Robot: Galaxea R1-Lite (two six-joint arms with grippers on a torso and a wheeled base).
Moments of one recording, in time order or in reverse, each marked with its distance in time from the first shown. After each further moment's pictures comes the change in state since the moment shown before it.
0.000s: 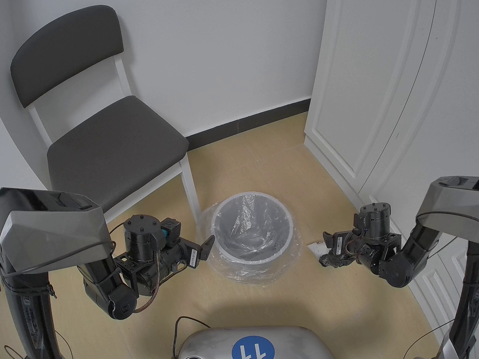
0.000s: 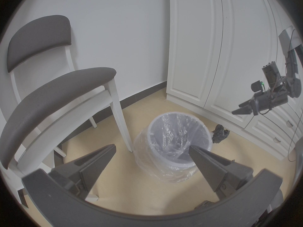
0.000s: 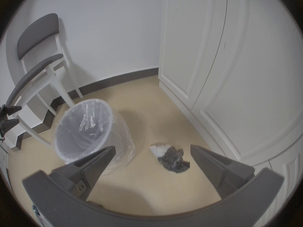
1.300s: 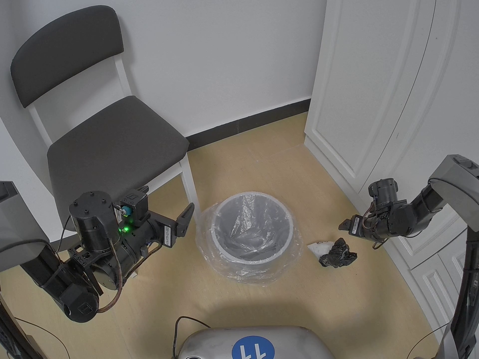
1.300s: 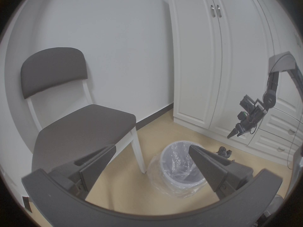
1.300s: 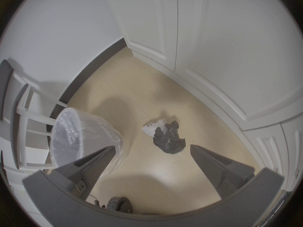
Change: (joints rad) left arm -0.003 -0.330 0.121 0.003 0.061 0.064; right arm -0.236 0.056 -0.423 0.700 0.262 0.288
